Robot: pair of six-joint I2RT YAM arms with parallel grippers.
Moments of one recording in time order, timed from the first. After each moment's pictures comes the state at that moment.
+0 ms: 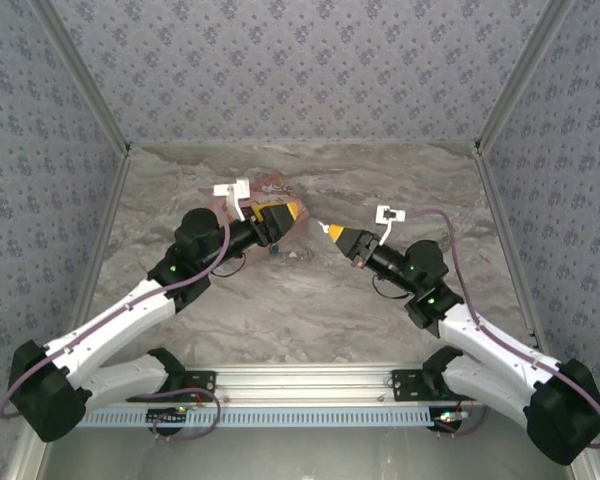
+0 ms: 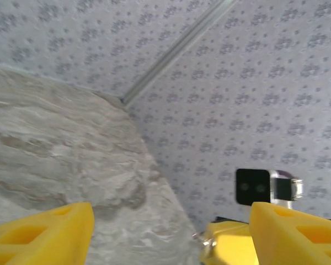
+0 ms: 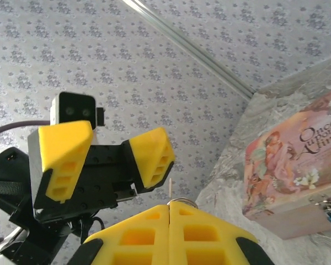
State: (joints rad) left arm -0.72 1.06 0.80 0.26 0.20 -0.86; right arm 0.63 0.92 0.46 0.61 -0.34 0.97
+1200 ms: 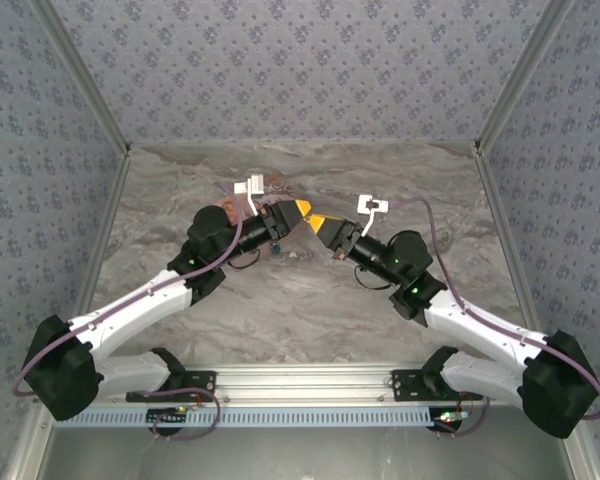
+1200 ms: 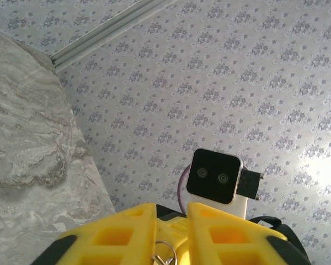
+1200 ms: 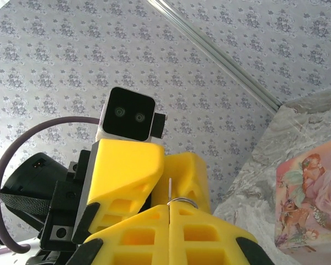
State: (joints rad) left arm -0.74 1.18 0.80 0.49 0.35 -1.14; right arm 0.72 1.05 0.58 0.69 -0.27 0.93
